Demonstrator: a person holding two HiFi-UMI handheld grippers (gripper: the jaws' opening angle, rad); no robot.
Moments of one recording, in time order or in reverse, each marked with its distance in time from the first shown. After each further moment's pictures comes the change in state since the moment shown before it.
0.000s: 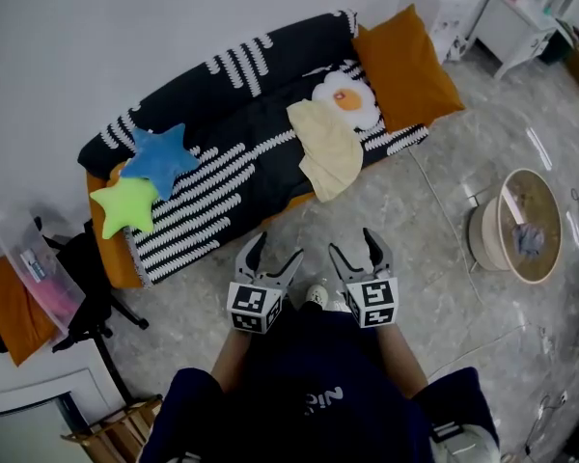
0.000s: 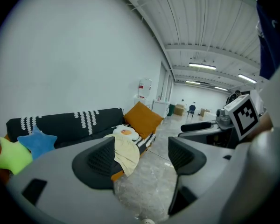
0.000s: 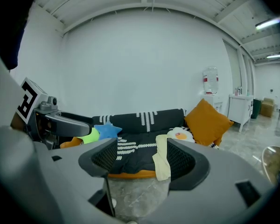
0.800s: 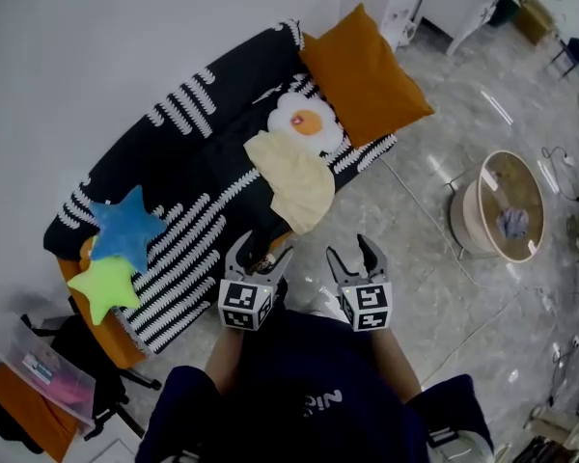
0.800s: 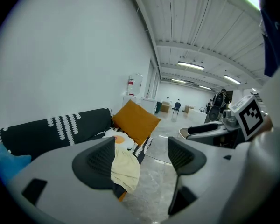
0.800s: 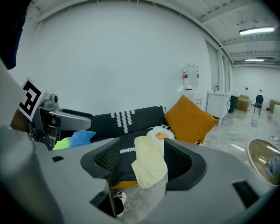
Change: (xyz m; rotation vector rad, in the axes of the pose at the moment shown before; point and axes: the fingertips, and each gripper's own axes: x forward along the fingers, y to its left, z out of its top) left arm 0.161 0.079 0.058 0.072 0.038 -0.212; right arm 0.103 -0.090 0.032 0.113 0.045 -0.262
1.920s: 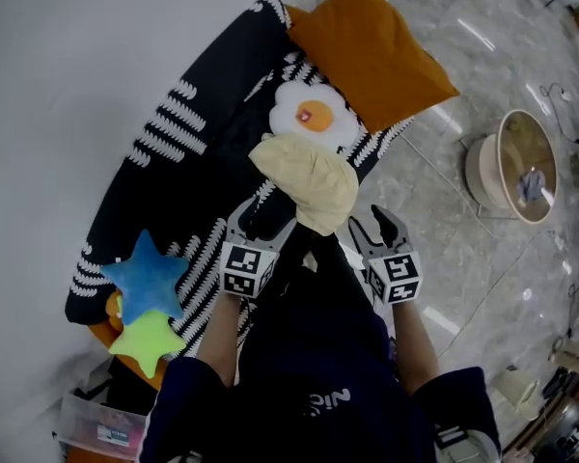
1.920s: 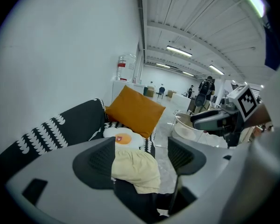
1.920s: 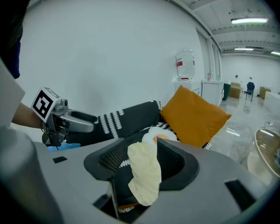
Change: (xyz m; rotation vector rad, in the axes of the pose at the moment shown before) left arm 0.158 0.184 0.041 0.121 0.202 -0.241; right arm 0.184 -0.027 0.068 0.126 0.079 -0.085
